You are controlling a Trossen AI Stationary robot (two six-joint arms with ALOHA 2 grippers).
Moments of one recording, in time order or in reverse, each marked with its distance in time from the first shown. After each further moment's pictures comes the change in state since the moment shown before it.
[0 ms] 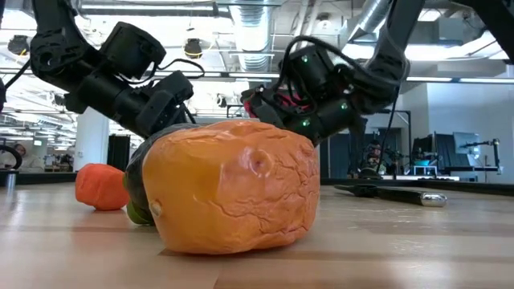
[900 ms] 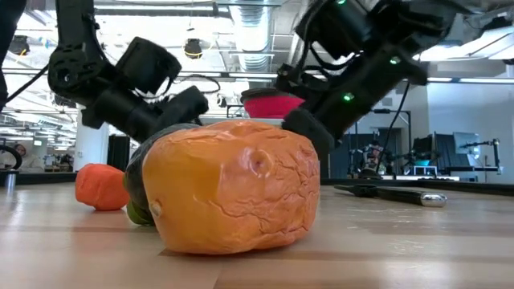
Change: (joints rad) left arm -0.002 0.196 0.079 0.100 0.096 -0.017; right arm 0.257 -0.201 -0.011 -0.525 0.571 0.043
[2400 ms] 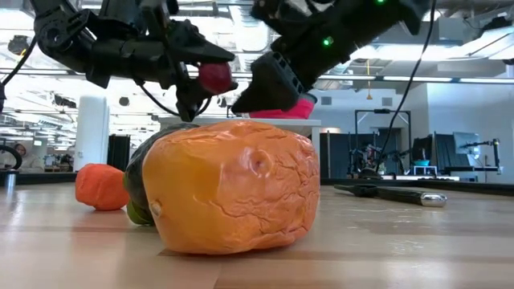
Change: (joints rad) left arm 0.000 -0.344 0.000 0.003 0.221 -0.365; right arm 0.096 0.000 0.181 0.017 0.314 -0.345
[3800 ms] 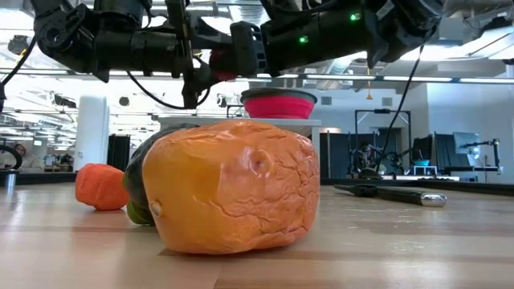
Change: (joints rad) left arm 0.000 0.001 0.000 0.165 -0.255 -0.029; right arm -0.117 0.030 -0.126 0.714 -0.185 -0.212
